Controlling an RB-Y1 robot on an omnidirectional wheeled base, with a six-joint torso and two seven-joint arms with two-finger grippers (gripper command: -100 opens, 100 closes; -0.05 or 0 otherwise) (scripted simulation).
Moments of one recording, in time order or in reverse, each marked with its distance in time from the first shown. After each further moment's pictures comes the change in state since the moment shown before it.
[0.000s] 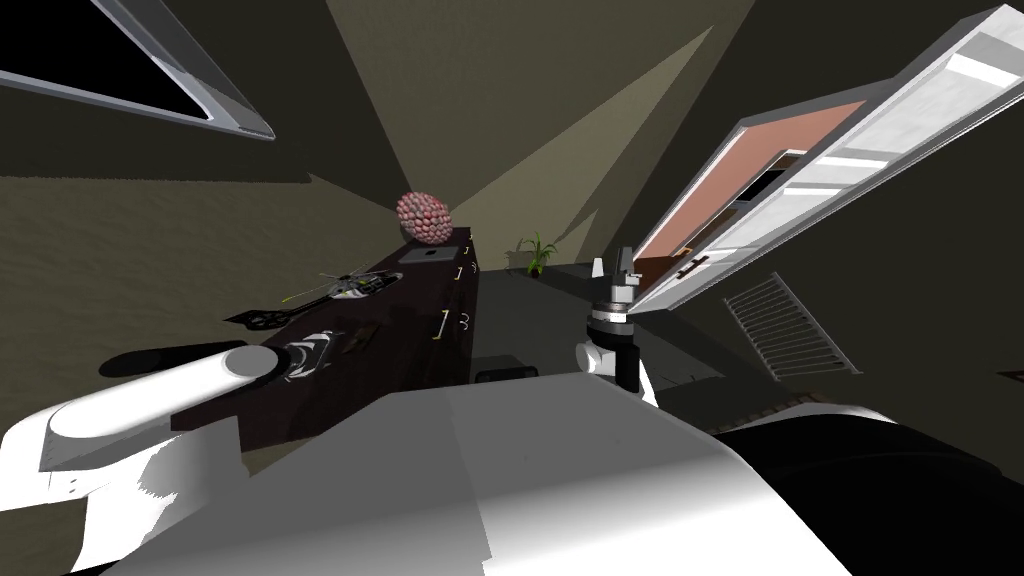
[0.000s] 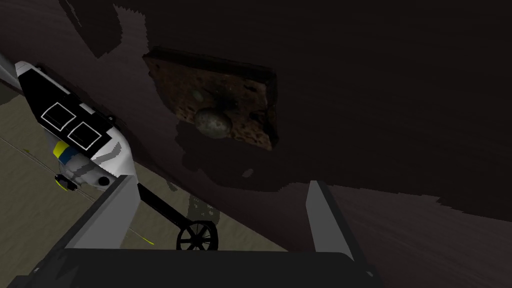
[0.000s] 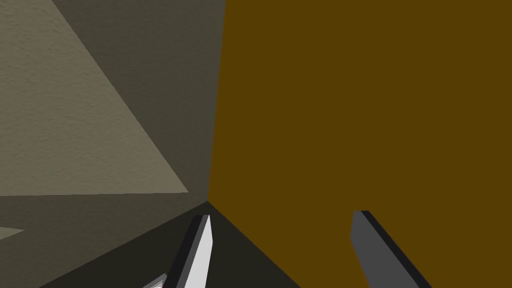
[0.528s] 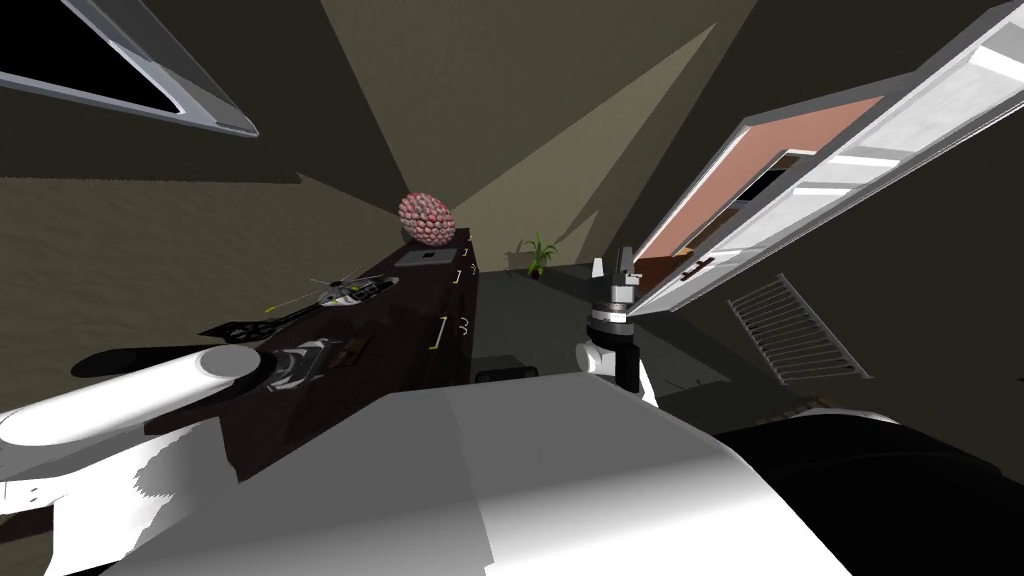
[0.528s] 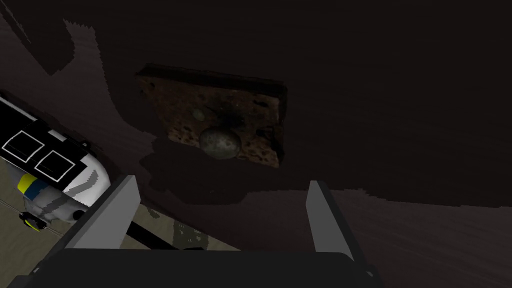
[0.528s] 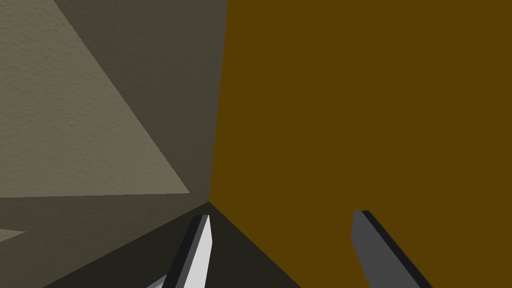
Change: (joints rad) left arm -0.019 0.031 0.041 0.032 0.016 0.162 -0.033; right arm 0.000 0.000 0.000 0.000 0.000 0.000 0.000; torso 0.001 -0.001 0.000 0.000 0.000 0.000
